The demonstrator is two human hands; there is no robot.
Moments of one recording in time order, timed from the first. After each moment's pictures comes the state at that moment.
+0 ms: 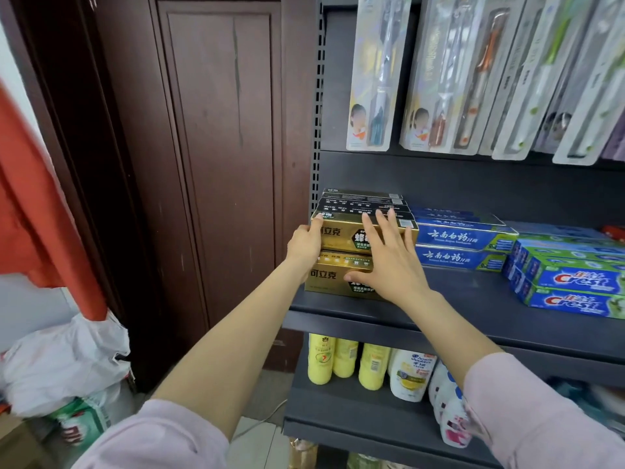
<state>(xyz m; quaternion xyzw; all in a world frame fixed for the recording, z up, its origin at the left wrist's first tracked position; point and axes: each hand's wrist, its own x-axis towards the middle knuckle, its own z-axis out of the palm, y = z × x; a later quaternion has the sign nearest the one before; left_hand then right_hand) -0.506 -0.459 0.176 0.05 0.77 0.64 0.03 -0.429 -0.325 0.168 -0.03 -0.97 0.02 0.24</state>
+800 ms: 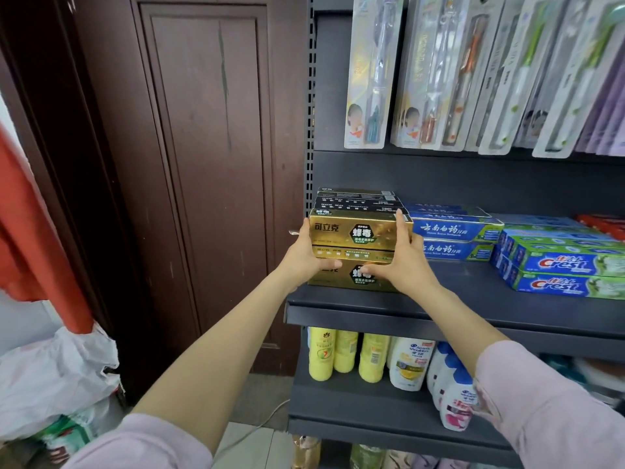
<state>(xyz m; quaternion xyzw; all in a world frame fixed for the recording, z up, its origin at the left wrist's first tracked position) -0.503 -0.488 0.151 0.25 0.79 0.56 0.06 -0.413 -0.316 0.162 -0.14 -0.92 0.32 0.21</state>
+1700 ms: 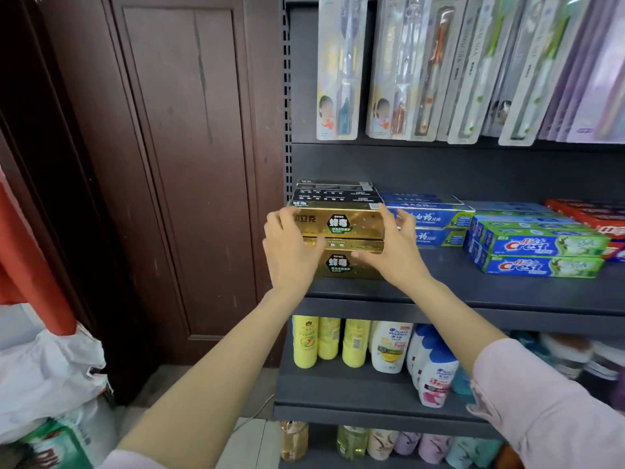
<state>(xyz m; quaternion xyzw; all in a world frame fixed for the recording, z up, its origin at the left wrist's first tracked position) -0.441 -0.462 0.158 0.16 0.83 0.41 -0.32 -0.381 -0.308 0.167 -0.12 -0.91 0.29 0.26</state>
